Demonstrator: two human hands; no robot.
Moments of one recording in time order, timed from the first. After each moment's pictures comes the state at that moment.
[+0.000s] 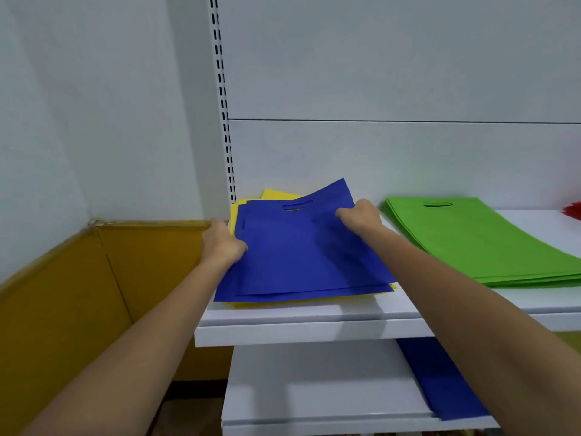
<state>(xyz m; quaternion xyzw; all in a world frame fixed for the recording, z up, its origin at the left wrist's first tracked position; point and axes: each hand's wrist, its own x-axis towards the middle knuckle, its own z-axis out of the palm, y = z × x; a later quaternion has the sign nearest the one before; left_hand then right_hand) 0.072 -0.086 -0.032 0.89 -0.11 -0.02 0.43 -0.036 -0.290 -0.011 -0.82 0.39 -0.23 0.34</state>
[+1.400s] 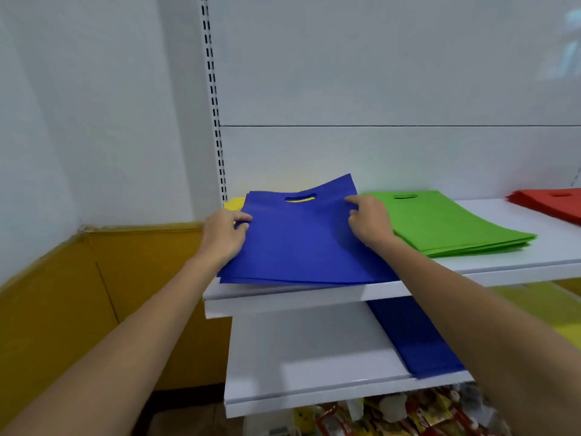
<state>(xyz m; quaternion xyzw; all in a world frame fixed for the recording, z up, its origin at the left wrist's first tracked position) 0.028 -0.042 -0.016 0.85 -0.35 0.08 0.38 -0.107 -0.258 -0.017 -0.87 0.33 -0.33 0.13</state>
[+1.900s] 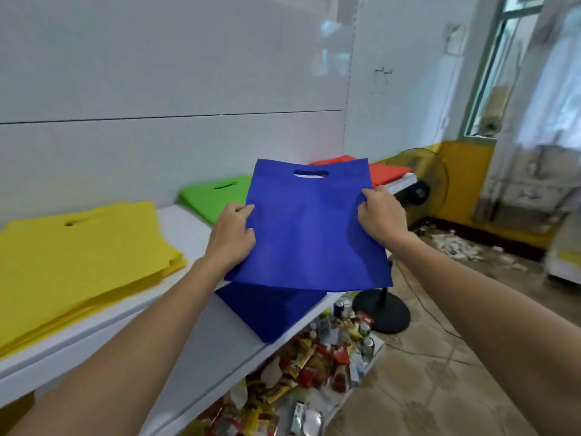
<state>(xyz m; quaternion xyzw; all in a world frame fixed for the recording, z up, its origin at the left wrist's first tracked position) -0.171 -0.240 -0.031 0.70 -0.63 0.00 0.34 -0.417 -0.330 -0.018 -0.74 0.58 -0.34 -0.05</state>
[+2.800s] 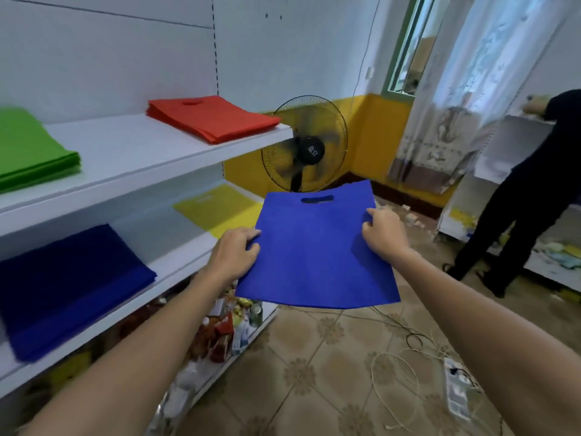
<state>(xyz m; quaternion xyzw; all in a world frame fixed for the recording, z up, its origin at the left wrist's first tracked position) -0.550 -0.432 -0.154 0.63 -0.71 -0.16 0.29 -0.818 -0.463 -0.105 -0.66 0.73 -0.20 0.04</state>
